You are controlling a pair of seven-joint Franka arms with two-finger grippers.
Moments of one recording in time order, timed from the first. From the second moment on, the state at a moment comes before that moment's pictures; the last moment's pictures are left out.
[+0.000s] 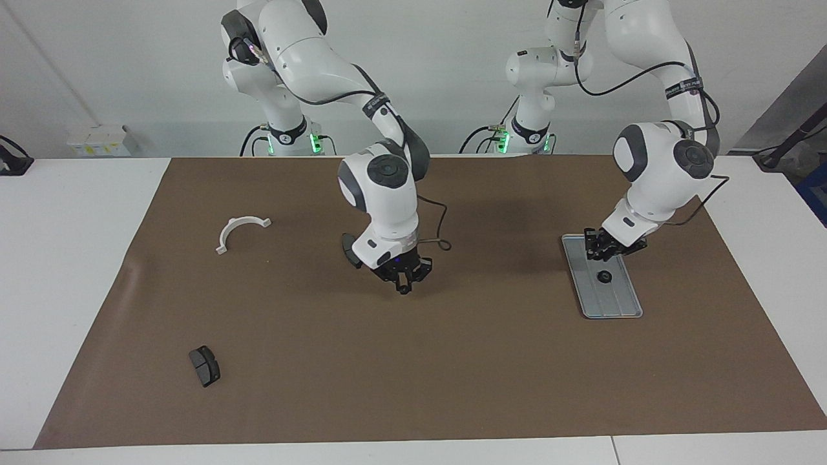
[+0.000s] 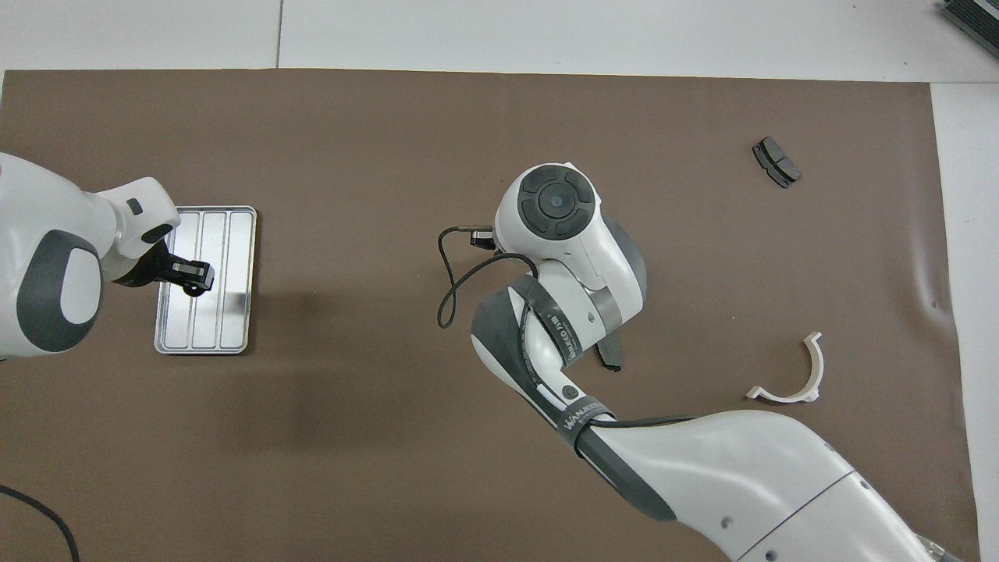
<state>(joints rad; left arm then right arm) 0.06 0.15 -0.04 -2.03 -0.05 2.10 0.29 0.47 0.55 0.10 -1.54 -0.06 2.22 0.67</state>
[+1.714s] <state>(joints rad) -0.41 0.21 -0.07 -1.92 -0.04 2.24 -0.46 0.26 0.34 0.08 -1.58 -0.10 2.18 0.62</state>
